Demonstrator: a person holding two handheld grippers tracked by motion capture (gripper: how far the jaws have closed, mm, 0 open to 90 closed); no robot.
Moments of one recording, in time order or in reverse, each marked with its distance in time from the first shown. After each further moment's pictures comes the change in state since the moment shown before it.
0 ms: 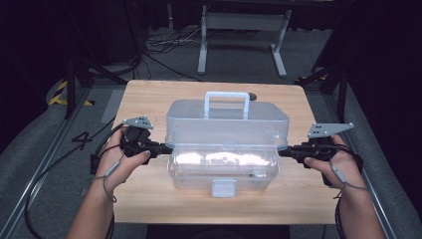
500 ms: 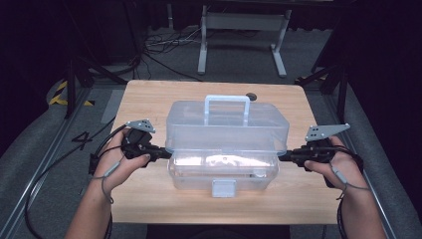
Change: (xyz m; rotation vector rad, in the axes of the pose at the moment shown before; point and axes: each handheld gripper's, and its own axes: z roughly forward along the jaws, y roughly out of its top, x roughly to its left) left arm -0.001 -0.003 0.002 0.077 -0.004 0.028; right arm 0.001 -0.003 0.002 0.073 0.031 -0.018
